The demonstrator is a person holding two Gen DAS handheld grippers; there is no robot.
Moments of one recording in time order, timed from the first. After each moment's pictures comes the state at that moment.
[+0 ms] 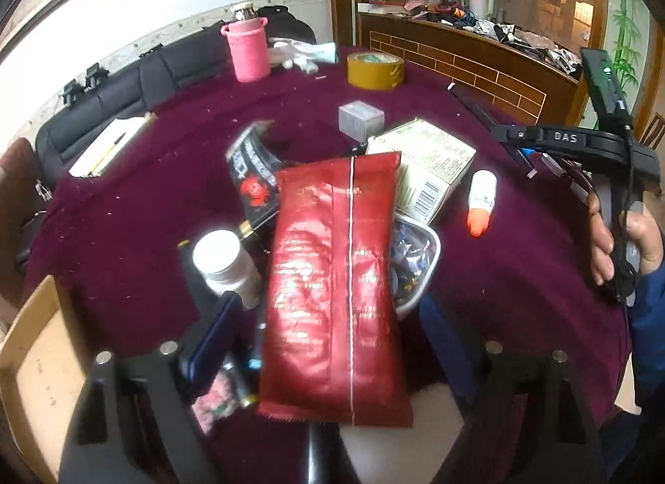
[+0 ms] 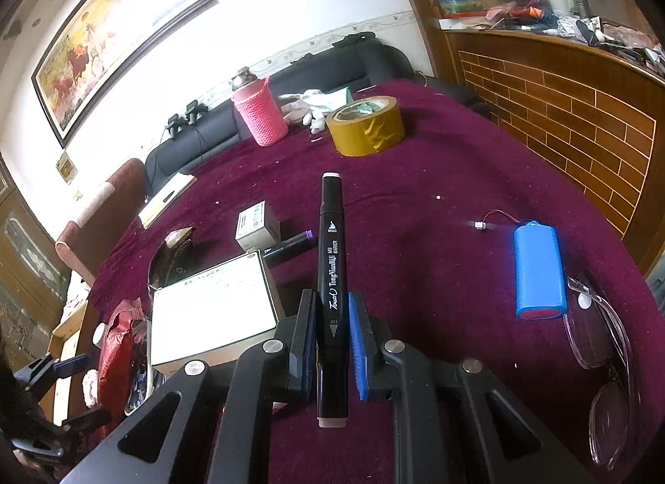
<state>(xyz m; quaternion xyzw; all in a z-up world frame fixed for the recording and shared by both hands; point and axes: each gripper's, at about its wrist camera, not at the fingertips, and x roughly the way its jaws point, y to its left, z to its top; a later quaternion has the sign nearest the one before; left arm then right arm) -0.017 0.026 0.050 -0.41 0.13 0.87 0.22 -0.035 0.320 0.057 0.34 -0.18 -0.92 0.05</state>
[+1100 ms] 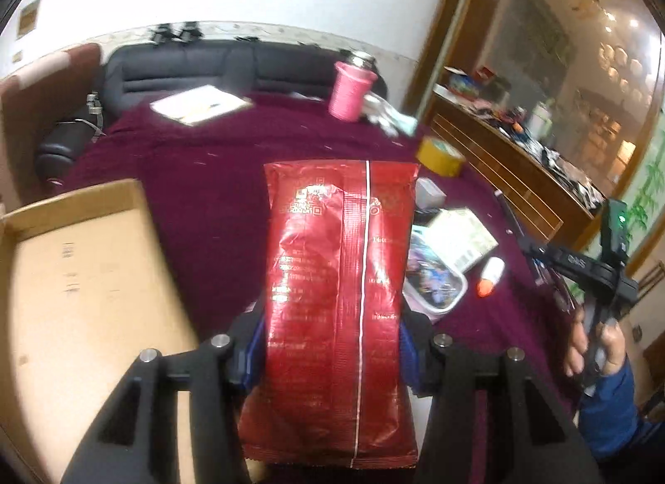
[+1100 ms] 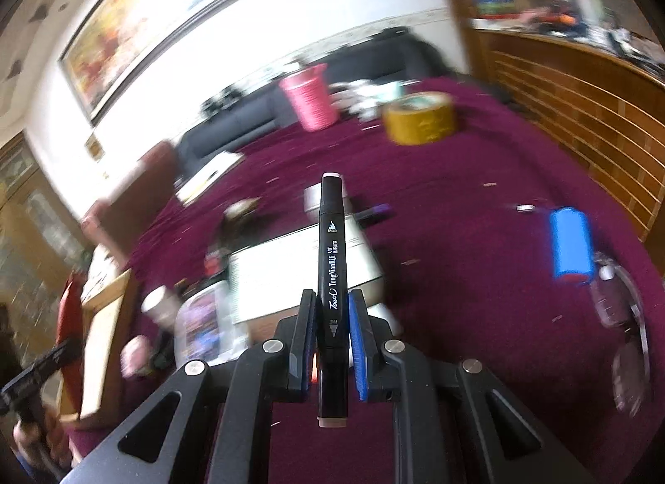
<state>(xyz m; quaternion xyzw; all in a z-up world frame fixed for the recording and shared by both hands) 0.033 -0.098 0.089 -0.36 -0.07 0.92 0.14 -0.001 0.263 0.084 0.35 -0.16 -0.91 0.13</state>
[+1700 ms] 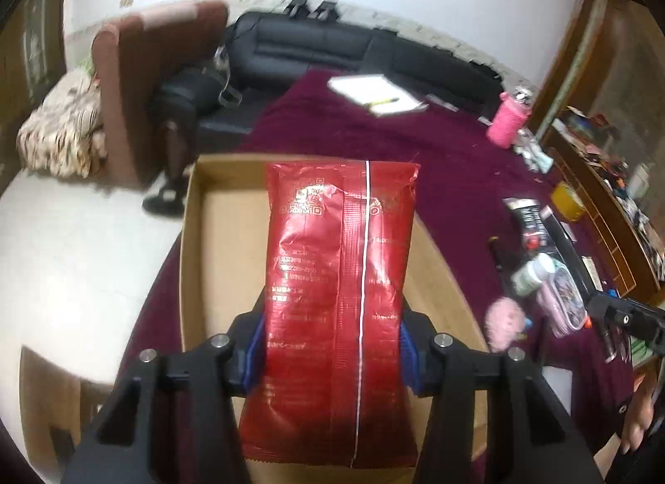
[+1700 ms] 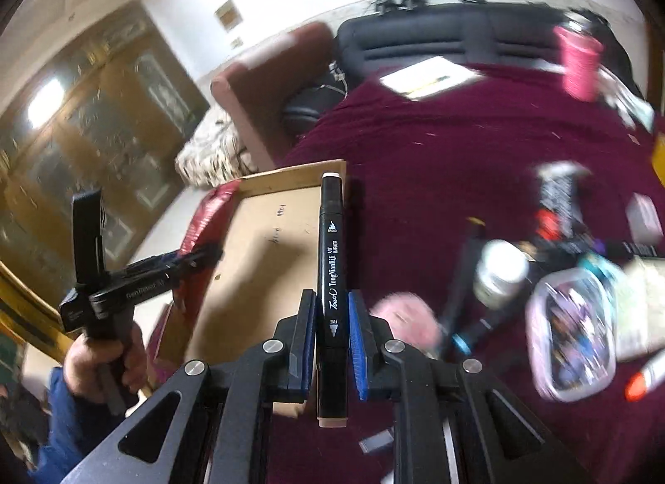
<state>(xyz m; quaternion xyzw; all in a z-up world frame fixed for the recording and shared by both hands) 0.037 -0.278 0.082 -0.42 -0.13 0.90 -0.03 -0.005 -0.019 0.118 0.44 -0.02 -0.82 0.36</state>
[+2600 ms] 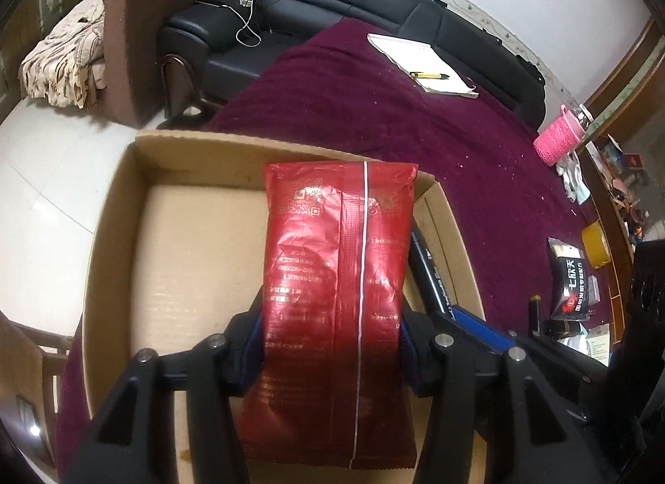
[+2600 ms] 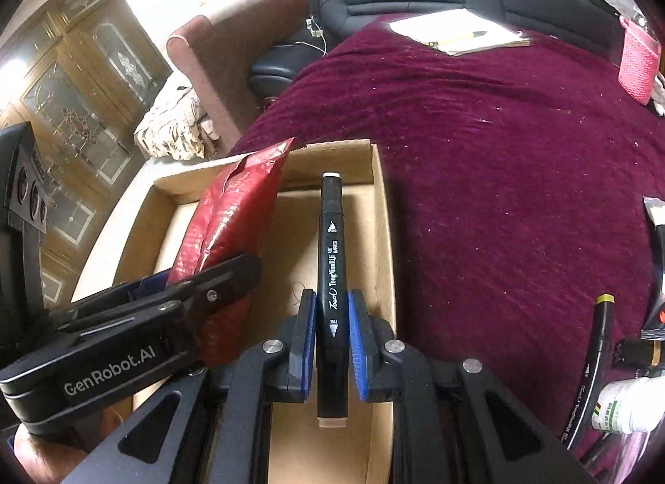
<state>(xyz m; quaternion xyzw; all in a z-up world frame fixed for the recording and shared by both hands) -0.063 -0.299 0.034 -0.48 -0.21 0.85 -0.05 -0.095 -0.149 0.040 0.50 0.01 -0.81 0.31</state>
